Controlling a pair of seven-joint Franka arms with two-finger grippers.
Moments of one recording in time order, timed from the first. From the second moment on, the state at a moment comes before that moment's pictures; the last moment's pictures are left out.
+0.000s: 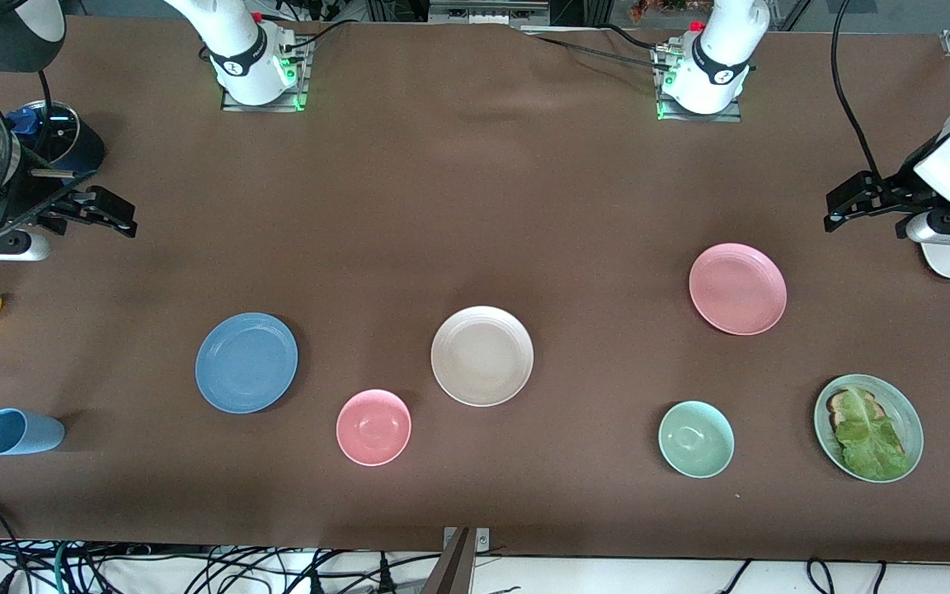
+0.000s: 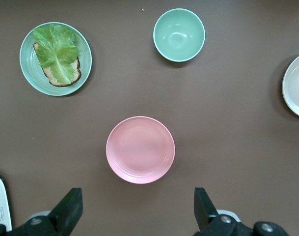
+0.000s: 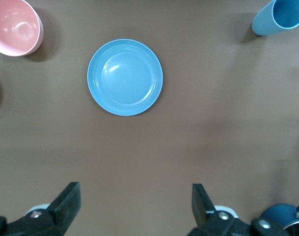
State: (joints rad) left arm -0.01 0.00 0.00 -1.68 -0.01 1.69 0.06; right arm 0.15 0.08 -0.09 -1.59 -0.01 1.64 0.08
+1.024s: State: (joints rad) left arm -0.01 0.00 0.00 -1.68 -0.01 1.69 0.06; right arm 0.15 0.09 -0.09 -1.59 -0.01 1.64 0.08
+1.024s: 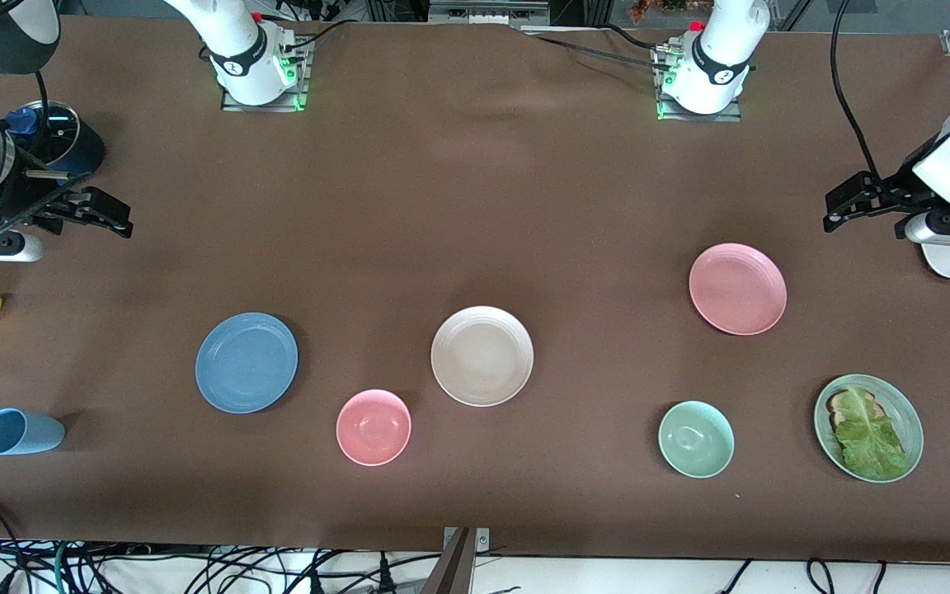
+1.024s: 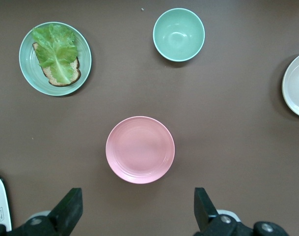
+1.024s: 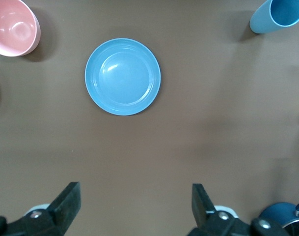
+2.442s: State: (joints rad) left arm -0.01 0.04 0.00 -1.68 -0.01 1.67 0.06; right arm 0.16 0.09 -0.09 -1.59 -0.03 1.64 -0.05
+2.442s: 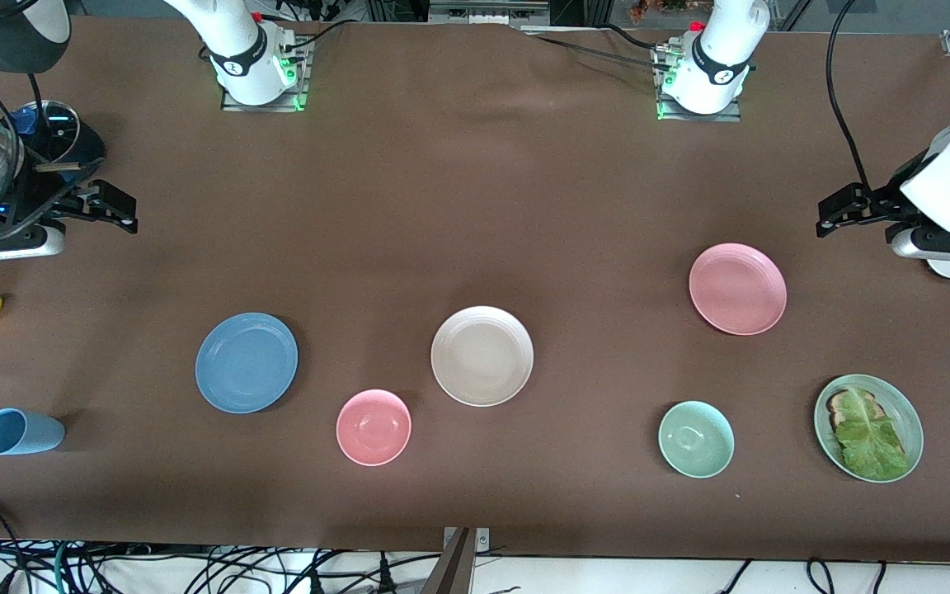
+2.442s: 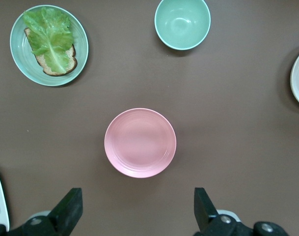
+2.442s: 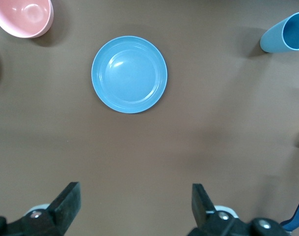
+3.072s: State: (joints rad) left arm 0.04 0.19 0.00 -1.68 -0.01 1.67 0.05; right arm 0.16 0.08 -0.08 -1.59 -0.02 1.65 -0.05
